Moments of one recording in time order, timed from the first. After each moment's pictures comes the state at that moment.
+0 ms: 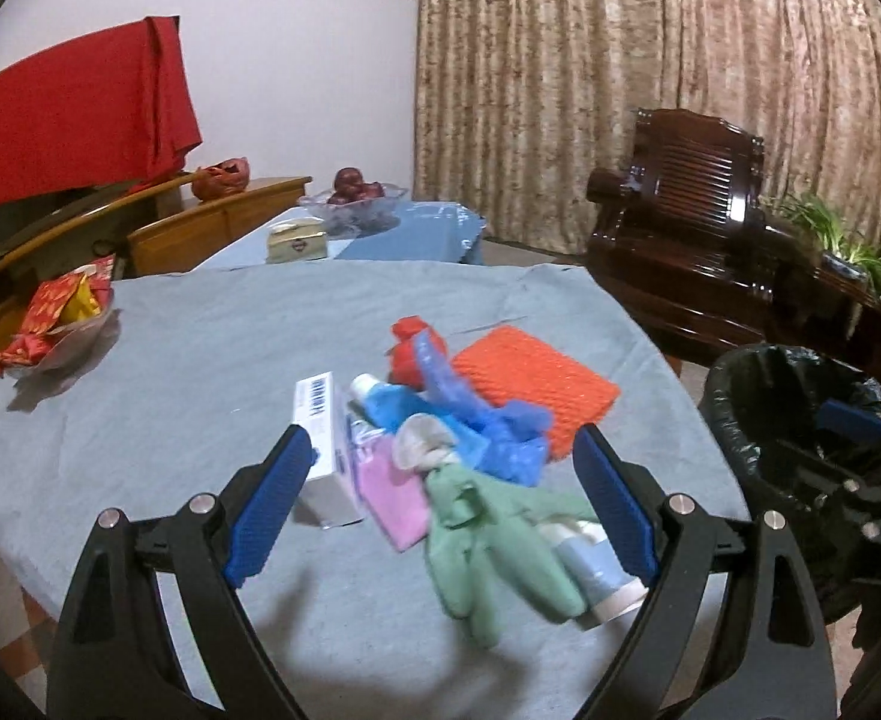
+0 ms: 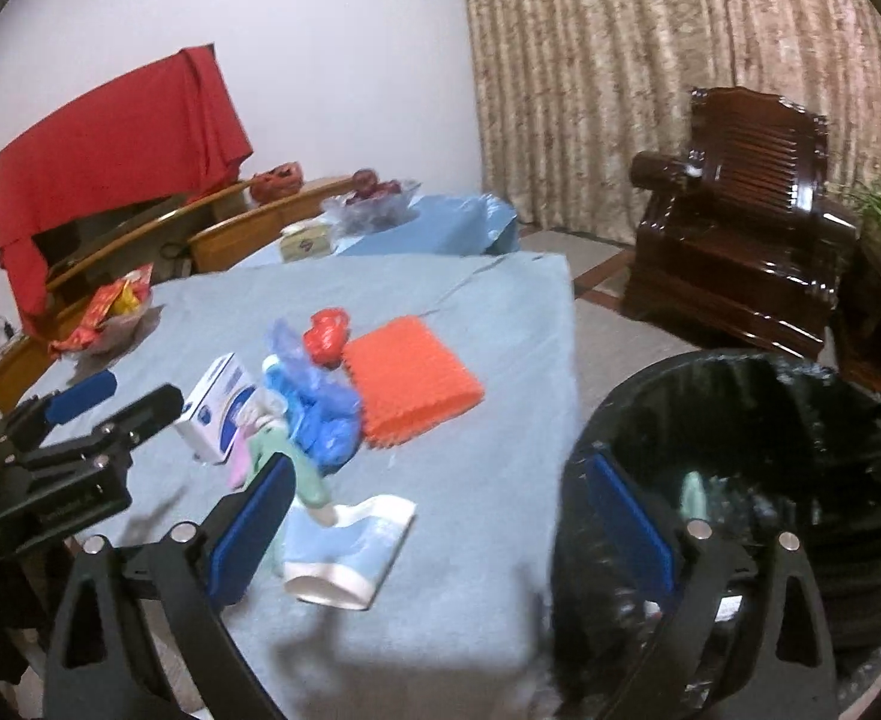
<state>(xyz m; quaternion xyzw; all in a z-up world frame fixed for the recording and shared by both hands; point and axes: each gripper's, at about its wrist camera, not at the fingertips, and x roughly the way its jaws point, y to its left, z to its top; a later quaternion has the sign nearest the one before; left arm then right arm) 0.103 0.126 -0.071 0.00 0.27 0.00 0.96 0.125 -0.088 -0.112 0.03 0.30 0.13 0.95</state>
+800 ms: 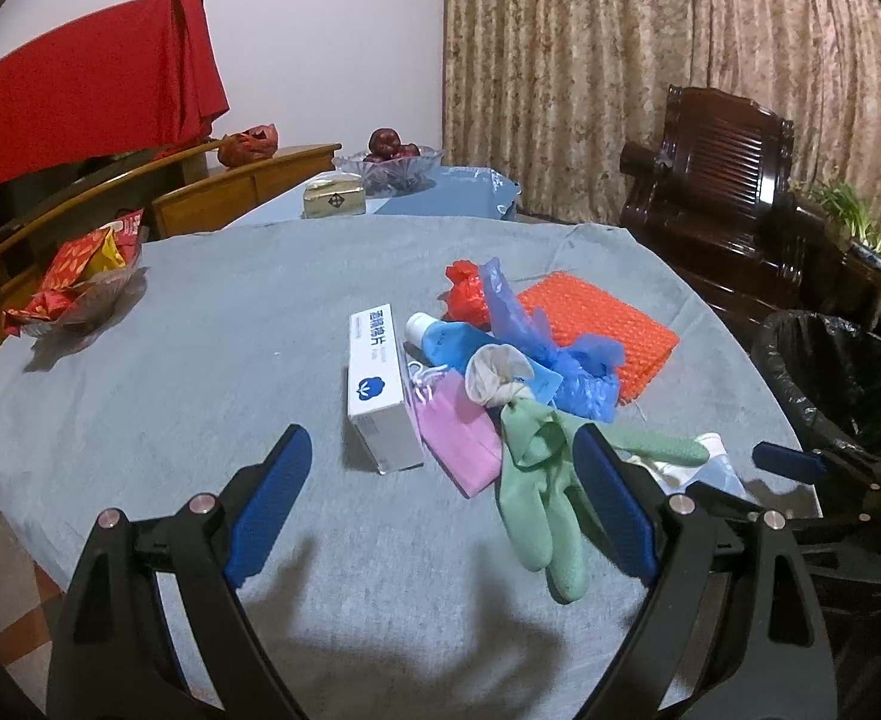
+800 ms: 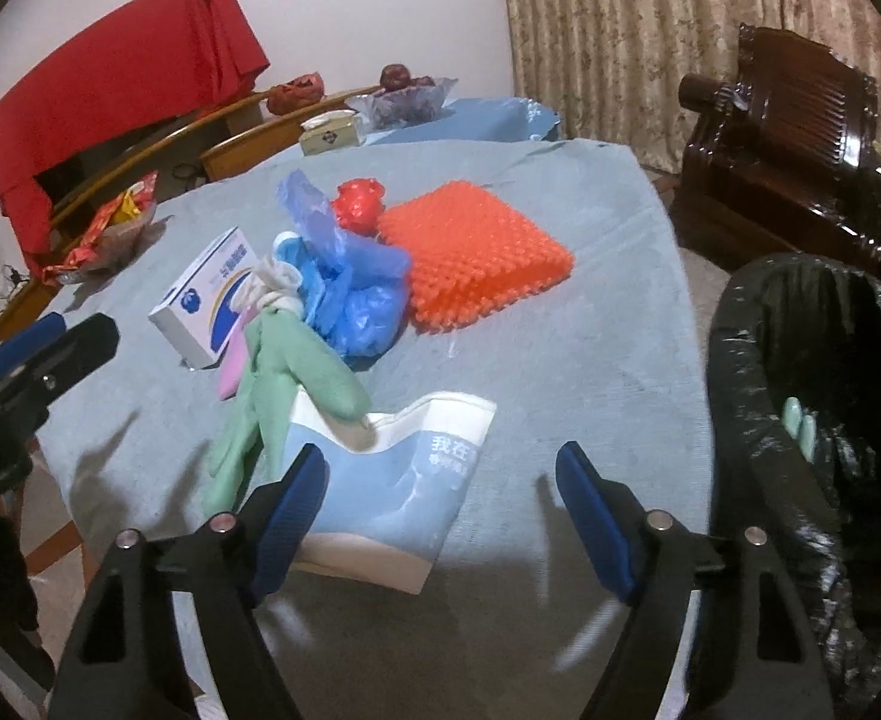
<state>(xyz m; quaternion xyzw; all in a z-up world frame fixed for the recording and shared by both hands) 0.100 0.150 -0.104 0.00 0.30 0.03 0.95 0.157 -0.047 -0.185 0.03 0.39 0.17 0.91</state>
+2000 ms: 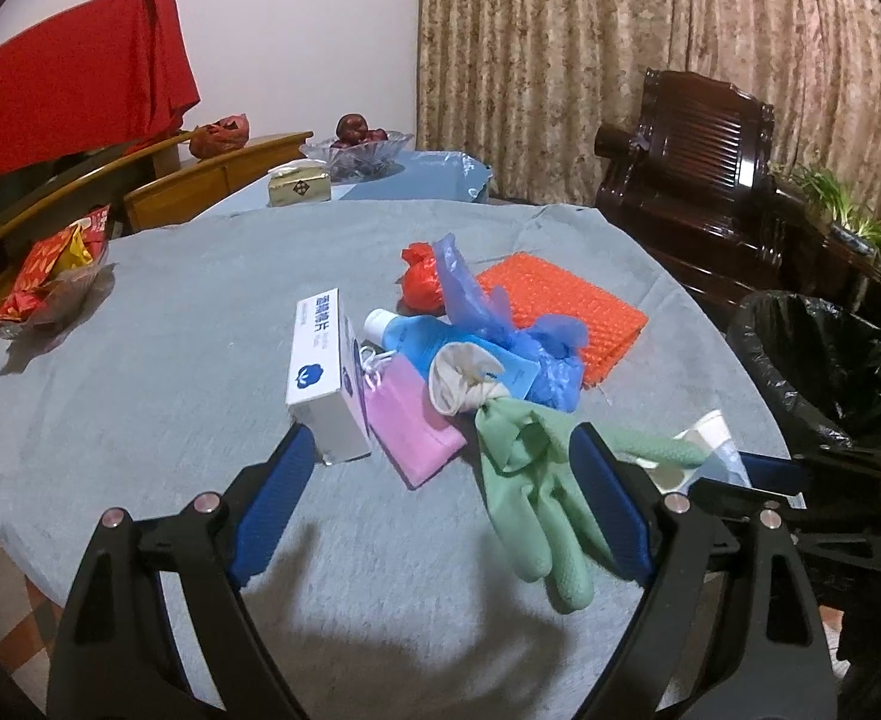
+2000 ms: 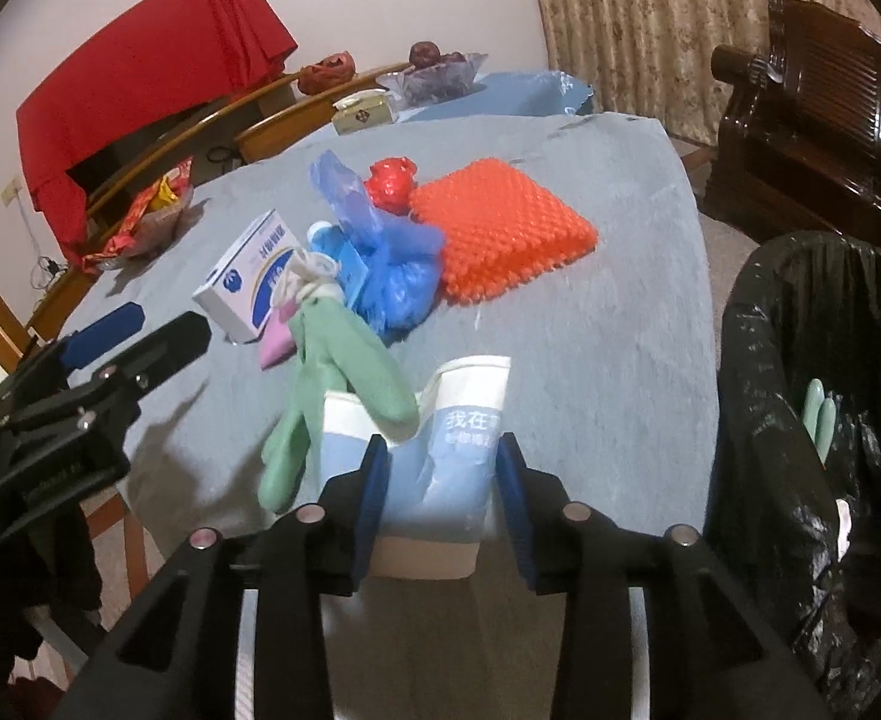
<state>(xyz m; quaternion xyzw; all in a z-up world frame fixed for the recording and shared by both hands) 0.107 0.132 -0.113 0.00 0.32 0.00 0.95 0.150 -0.063 -0.179 0.04 0.42 0.22 0.88</state>
